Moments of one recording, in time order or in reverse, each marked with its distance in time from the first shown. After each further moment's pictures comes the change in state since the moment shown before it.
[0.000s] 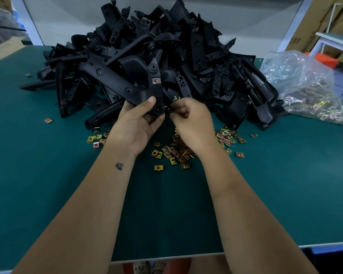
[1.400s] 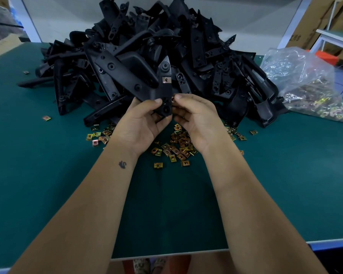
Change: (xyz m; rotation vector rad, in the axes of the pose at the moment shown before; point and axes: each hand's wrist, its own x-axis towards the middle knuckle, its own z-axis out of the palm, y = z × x) left_hand -0.003 -0.004 0.004 0.018 -0.143 -0.067; right_hand 0.003 -0.006 -0.008 0.846 -0.092 0.300
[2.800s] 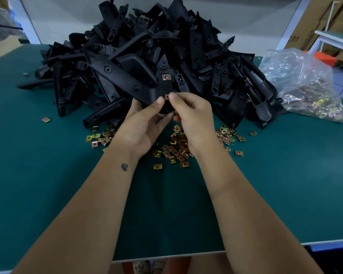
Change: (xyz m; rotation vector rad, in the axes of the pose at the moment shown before) left_hand 0.001 -0.004 0.006 0.013 0.035 0.051; right_hand -0.007 0.004 0.013 -0.325 0.115 -0.258
